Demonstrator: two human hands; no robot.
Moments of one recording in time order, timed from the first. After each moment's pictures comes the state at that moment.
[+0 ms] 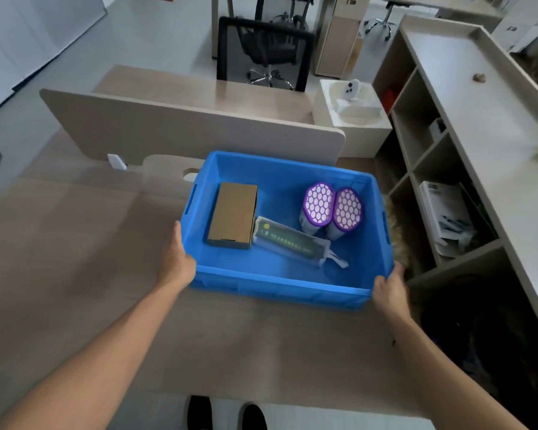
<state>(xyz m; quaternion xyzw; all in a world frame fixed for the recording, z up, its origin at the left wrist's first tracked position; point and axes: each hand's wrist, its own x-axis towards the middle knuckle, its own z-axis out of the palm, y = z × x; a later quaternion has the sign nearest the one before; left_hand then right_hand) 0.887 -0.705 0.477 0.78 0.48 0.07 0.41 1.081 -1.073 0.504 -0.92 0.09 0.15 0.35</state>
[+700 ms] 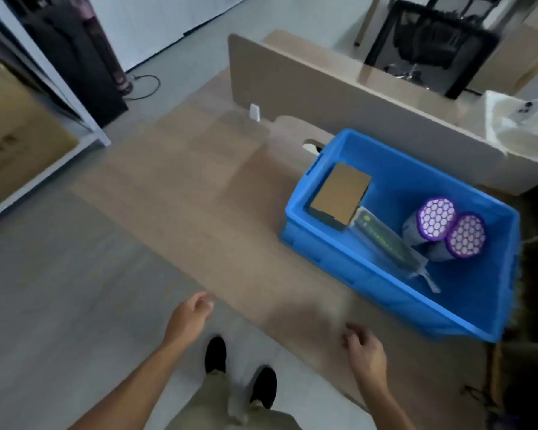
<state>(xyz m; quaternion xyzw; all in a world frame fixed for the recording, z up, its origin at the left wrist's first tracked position) 0.616 -0.807 0.423 0.57 0.64 0.03 0.51 0.893 -1.020 0.453 -0.90 -0.08 0.34 0.27</state>
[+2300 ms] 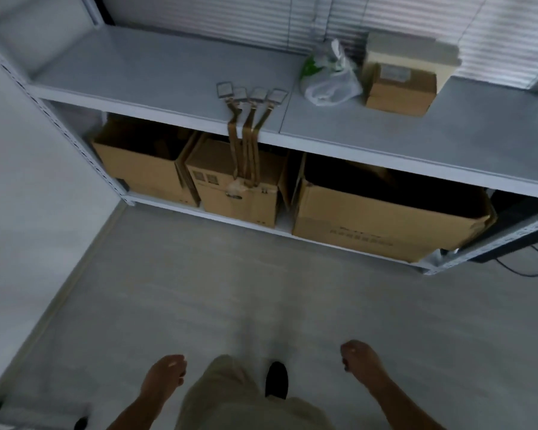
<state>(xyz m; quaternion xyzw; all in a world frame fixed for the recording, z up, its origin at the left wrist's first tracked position) -0.174 -0.444 0.423 -0.17 0.81 0.36 0.43 0.093 -0.139 0.413 -0.62 -0.60 0.50 -0.12</state>
